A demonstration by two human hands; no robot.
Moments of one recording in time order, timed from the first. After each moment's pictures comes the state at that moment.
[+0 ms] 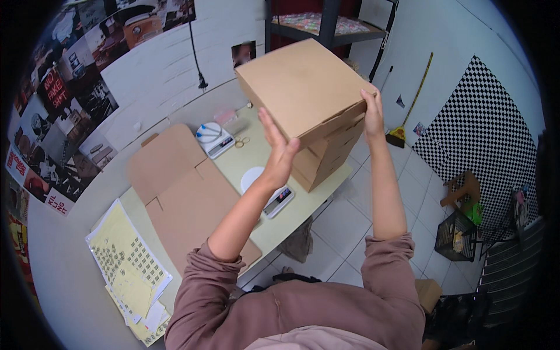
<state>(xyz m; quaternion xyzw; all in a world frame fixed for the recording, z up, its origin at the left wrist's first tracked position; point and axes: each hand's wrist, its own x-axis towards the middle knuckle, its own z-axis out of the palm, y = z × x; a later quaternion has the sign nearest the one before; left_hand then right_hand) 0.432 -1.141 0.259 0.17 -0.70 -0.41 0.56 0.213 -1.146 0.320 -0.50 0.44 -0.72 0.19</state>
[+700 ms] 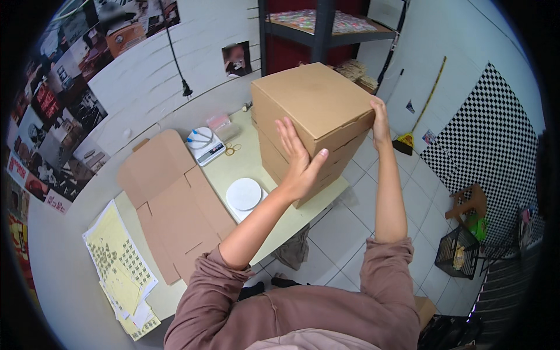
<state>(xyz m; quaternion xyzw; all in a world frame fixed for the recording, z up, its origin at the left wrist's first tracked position) 0.327 -1.164 0.246 0.27 -0.73 -0.34 0.52 0.100 -1.202 0.284 -0.47 0.54 -0.67 0.17</state>
